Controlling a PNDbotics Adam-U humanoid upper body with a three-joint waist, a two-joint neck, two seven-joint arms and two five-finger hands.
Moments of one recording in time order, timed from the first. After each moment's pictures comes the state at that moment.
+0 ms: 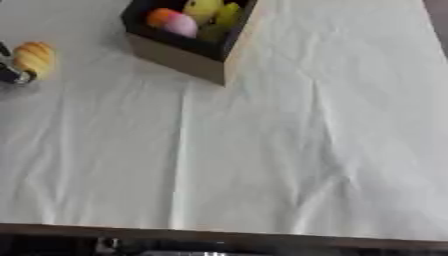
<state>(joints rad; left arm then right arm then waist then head) -0.93 0.56 -0.18 -0.93 -0.95 0.37 -0.50 -0.51 -0.86 0.01 -1.98 0.38 0.34 -0.23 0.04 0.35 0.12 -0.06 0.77</state>
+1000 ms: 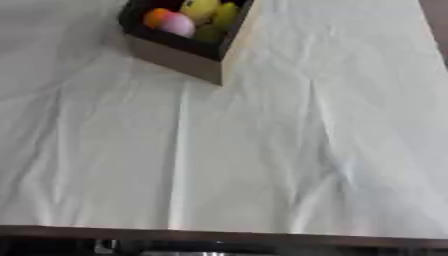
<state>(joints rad) -1.19 0.46 -0.23 -1.27 -0.87 0.27 -0.40 -0.52 -0.86 0.00 -1.98 0.38 0.33 -0.24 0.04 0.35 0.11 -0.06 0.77</state>
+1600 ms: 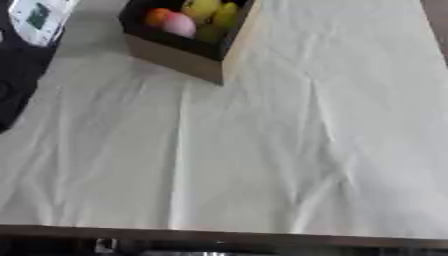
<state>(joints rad) -1.25 0.22 -0.30 -1.10 -0.97 0.31 -0.47 -0.54 -0.85 0.00 -1.98 0.38 0.32 -0.24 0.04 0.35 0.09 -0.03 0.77</state>
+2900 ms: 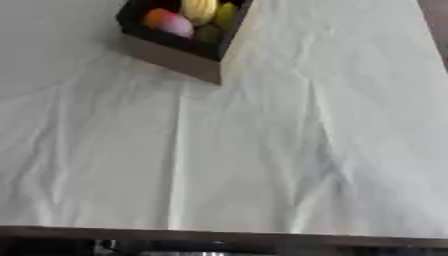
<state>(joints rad) -0.82 0.57 -0.09 -1.95 -0.31 0.09 0.16 -0.53 -0.84 -0.03 -1.98 0.38 0.30 -0.31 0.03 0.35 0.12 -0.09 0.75</state>
